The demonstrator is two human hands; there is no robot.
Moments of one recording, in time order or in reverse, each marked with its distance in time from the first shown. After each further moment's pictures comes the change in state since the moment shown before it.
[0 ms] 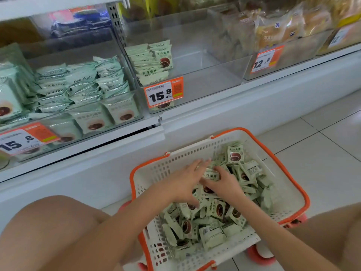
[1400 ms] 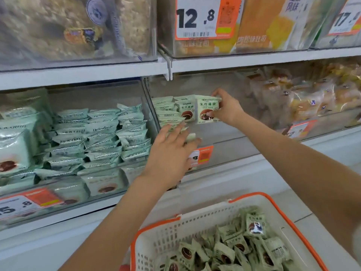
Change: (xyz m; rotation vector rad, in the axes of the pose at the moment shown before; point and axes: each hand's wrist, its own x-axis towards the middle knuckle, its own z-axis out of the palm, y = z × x) left_hand 0.009 -0.080 -0.184 0.576 0.834 -0.158; right_hand 0.209 -0.265 -0.159 -0.176 0.298 -0.556
